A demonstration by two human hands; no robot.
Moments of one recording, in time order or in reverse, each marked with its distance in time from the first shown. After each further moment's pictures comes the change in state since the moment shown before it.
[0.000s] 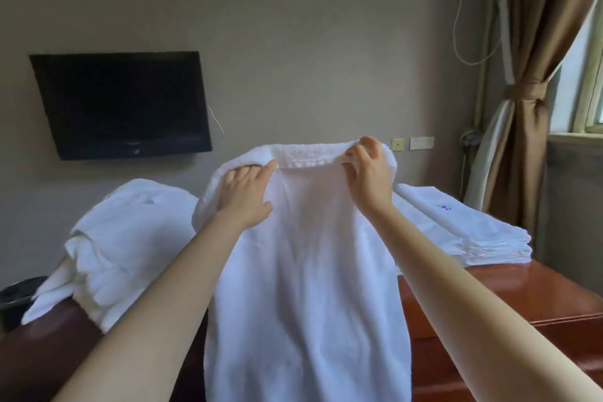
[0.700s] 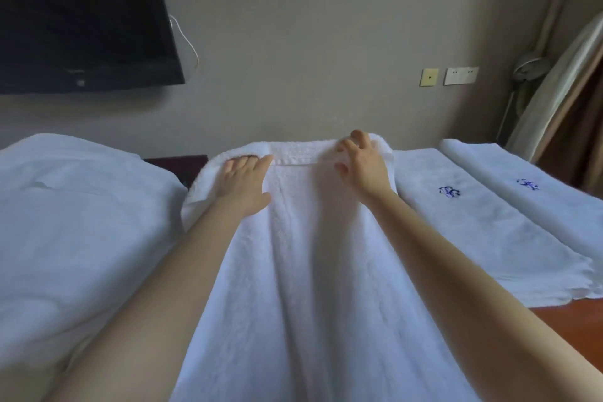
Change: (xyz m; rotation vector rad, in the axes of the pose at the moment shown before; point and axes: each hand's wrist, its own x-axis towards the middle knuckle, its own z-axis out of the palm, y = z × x) left_hand 0.128 -0.042 0.237 0.001 -0.324 -0.040; right_hand 0.018 0.159 0.230 -0.221 -0.514 0.136
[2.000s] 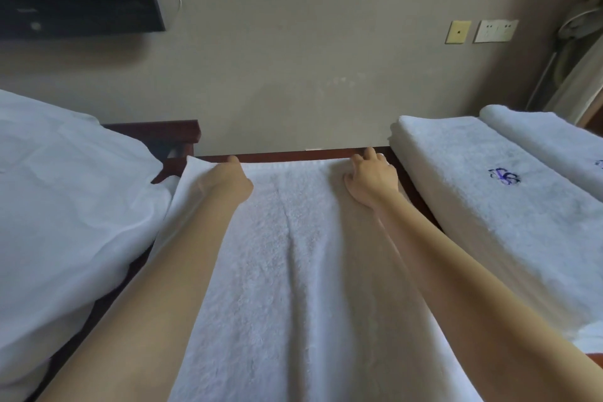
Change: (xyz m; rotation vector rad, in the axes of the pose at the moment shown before) left_hand 0.061 -0.022 0.119 -0.202 -0.290 -0.504; right_hand 0.014 0.064 0.132 -0.257 -0.318 0.157
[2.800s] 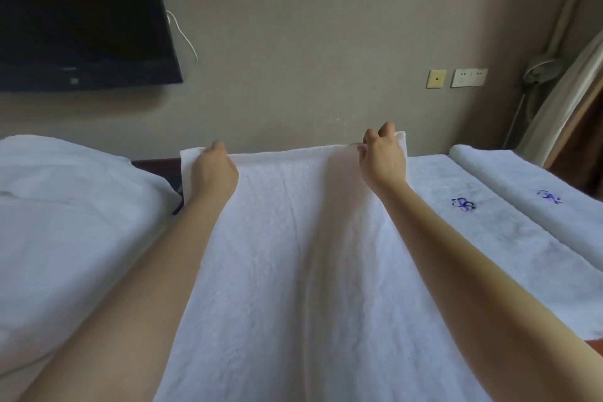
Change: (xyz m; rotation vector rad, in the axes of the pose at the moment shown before) left_hand -0.039 -0.010 -0.097 -0.272 0.538 0.155; right_hand -0.006 0.000 -0.121 0.159 0.403 0.028
